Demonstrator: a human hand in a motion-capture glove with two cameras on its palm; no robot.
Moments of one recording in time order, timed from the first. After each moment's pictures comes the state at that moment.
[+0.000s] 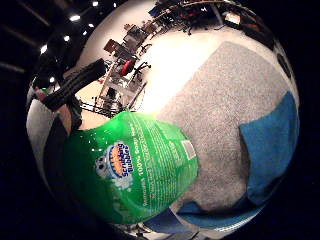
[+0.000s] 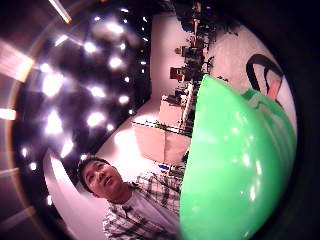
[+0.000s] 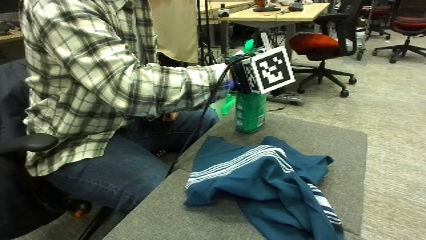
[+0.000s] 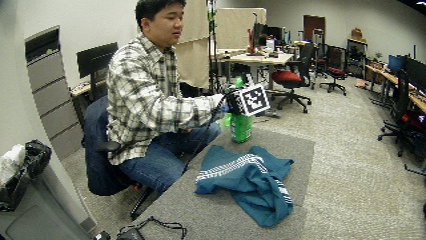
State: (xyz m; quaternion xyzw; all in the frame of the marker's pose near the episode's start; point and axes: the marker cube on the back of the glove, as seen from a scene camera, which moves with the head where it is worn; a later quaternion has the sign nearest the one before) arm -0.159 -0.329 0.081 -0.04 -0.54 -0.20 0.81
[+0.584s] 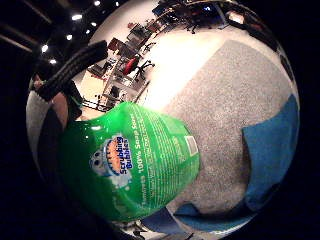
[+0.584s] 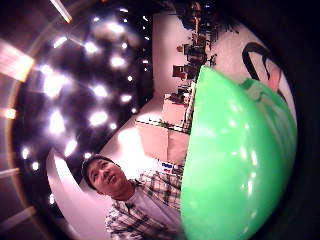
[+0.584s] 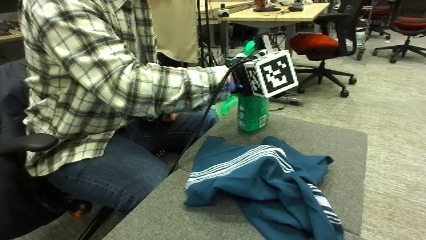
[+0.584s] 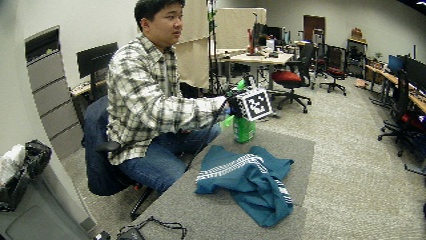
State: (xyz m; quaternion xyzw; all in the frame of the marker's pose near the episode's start) arm -0.154 -0.330 0.085 -0.06 -0.56 -0.21 0.80
